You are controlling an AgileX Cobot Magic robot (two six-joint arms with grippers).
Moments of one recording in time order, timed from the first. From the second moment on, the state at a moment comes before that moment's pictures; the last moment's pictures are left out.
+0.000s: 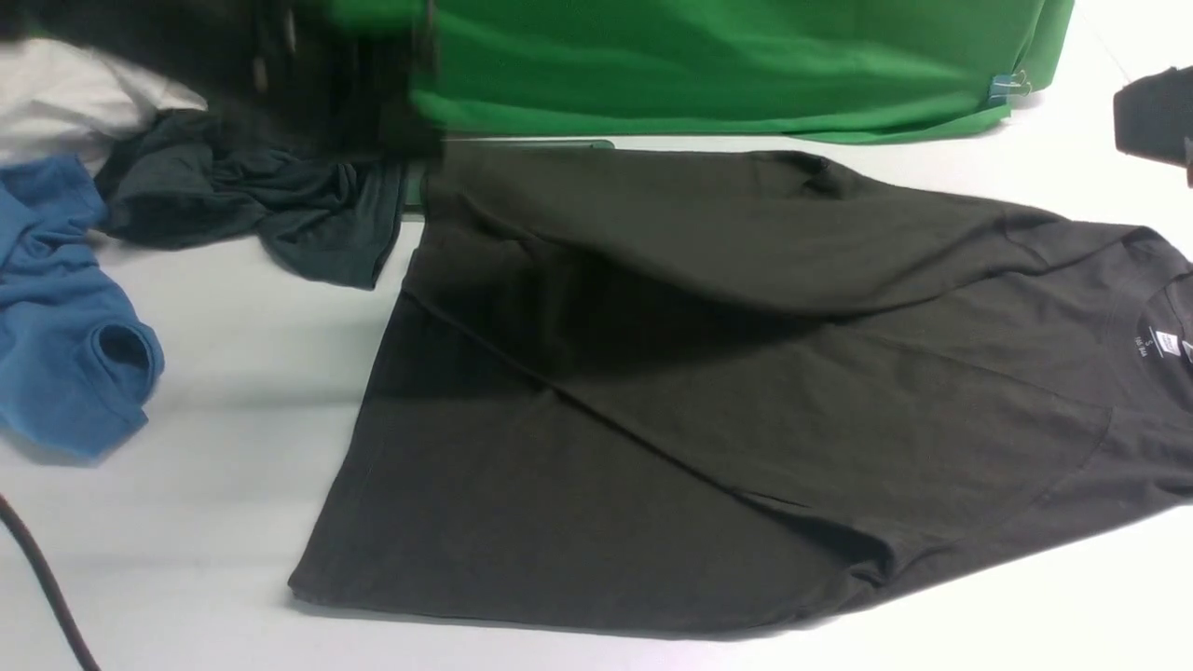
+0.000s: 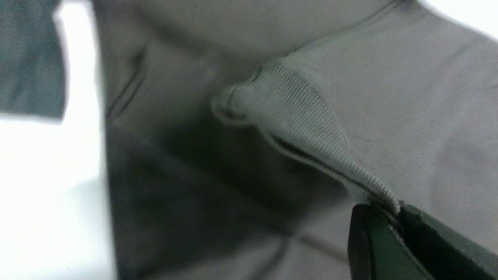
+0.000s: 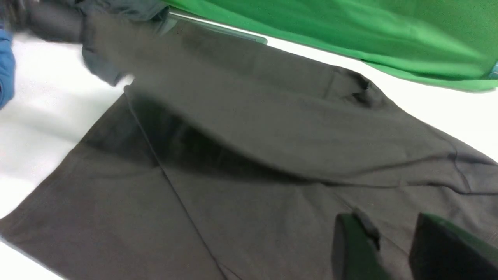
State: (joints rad) right arm 0.55 1.00 -1.22 -0.24 0.94 0.32; left arm -0.06 1.76 -1.43 -0.56 0.87 0.24
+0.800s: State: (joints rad) right arm 0.55 1.00 -1.03 -0.20 0.94 0.32; left arm -0.11 1.74 -1.34 -0.08 1.08 -0.01
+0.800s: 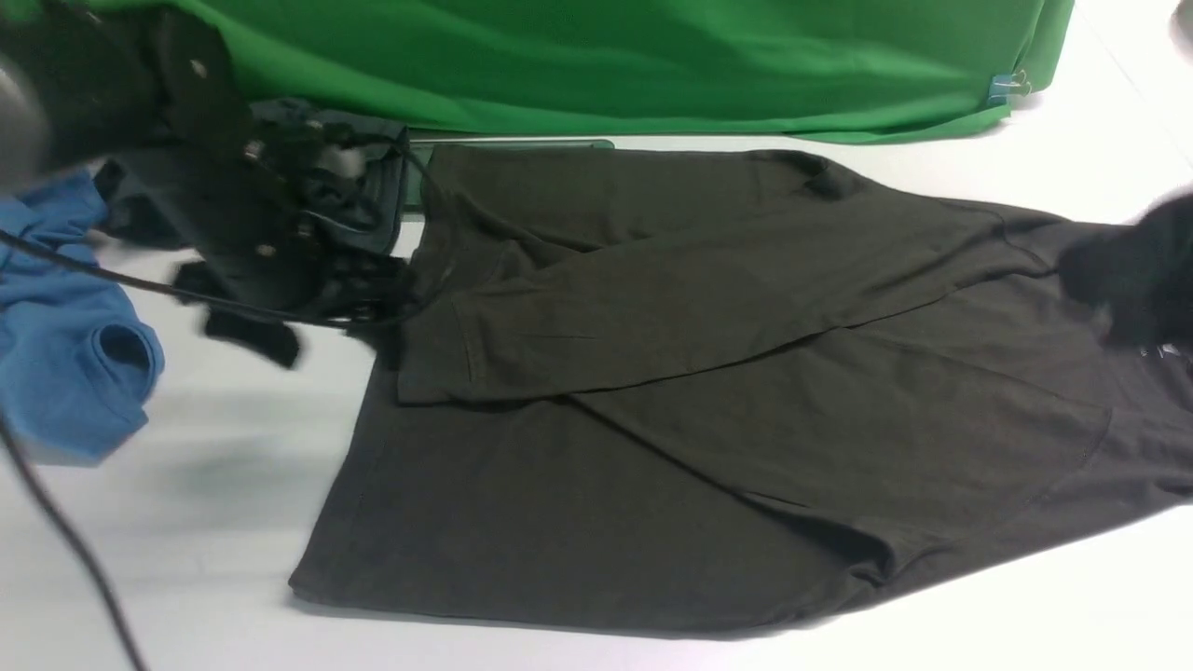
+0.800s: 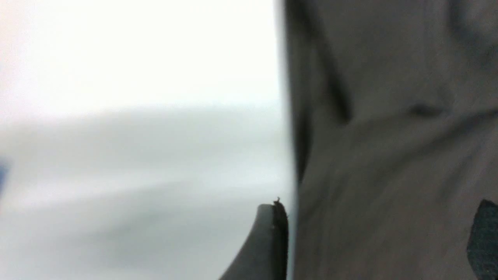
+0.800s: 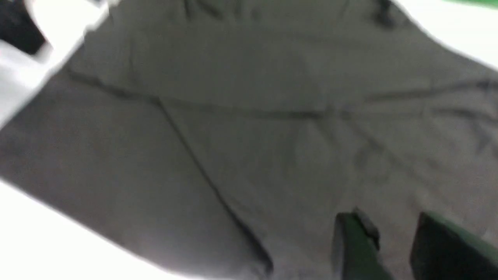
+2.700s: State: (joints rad) right arm 0.55 1.20 -0.73 -0.44 0.96 -0.25; left arm 0.08 1.17 -0.67 -0.27 0.81 0.07
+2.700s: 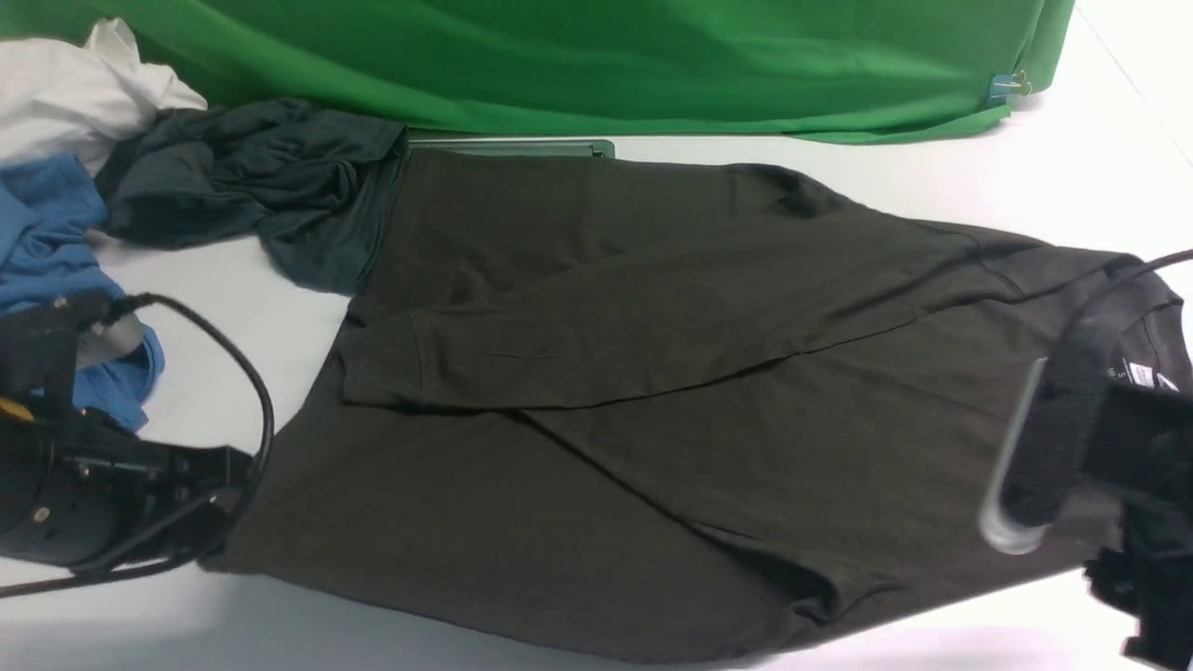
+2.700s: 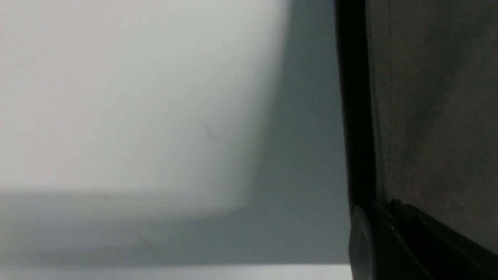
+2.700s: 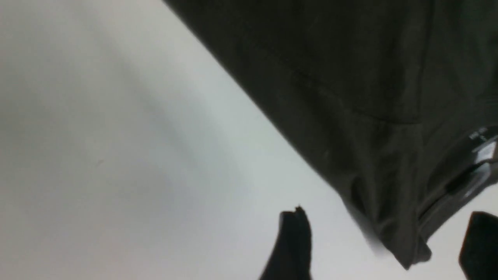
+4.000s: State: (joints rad) right arm 0.35 1.59 -0.74 -0.32 0.76 -0.47; left arm 0.08 1.17 -0.63 -0.25 0.78 0.06
